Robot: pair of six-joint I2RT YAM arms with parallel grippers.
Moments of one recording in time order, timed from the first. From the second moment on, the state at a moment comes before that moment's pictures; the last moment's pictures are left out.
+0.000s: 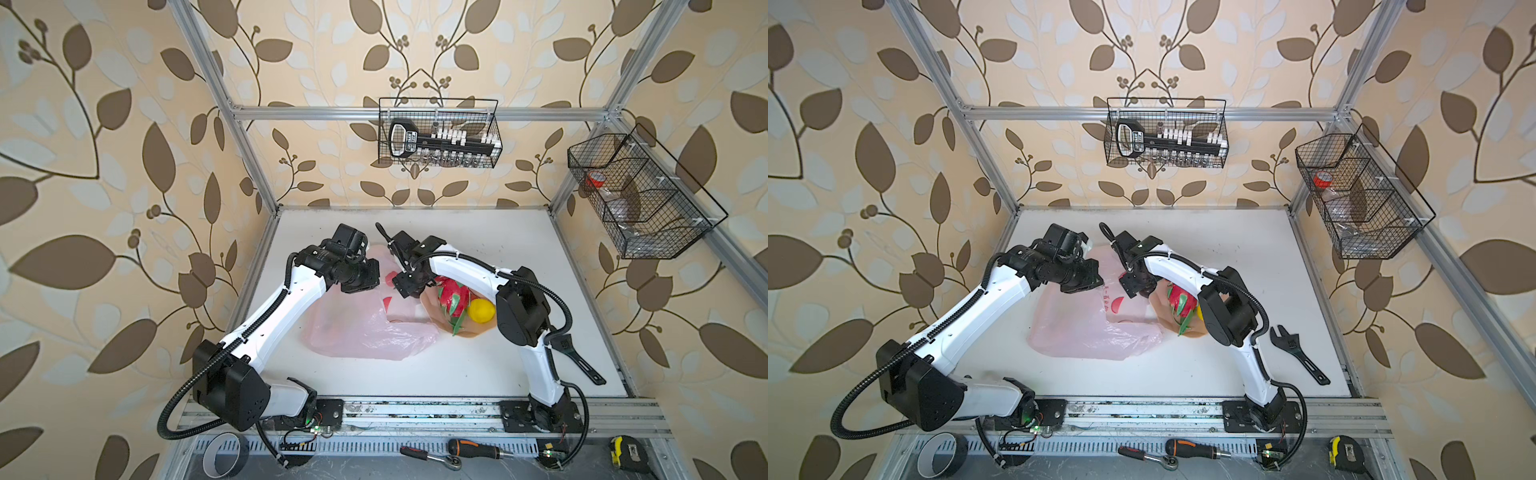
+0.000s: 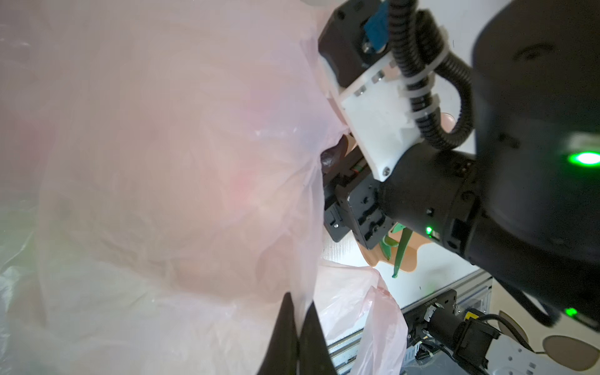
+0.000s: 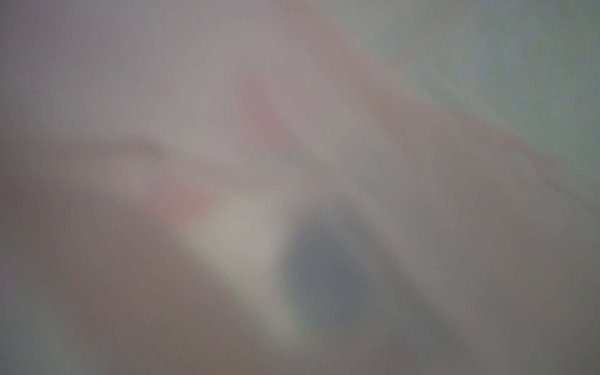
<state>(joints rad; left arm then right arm) -0.42 1.35 1.26 -0.92 0.28 -0.58 0.74 2.17 1.85 -1.00 0.15 0.15</state>
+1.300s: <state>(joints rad) -0.42 1.36 1.26 -0.92 0.28 -0.58 0.69 1.85 1.51 -0.75 -0.03 0.35</state>
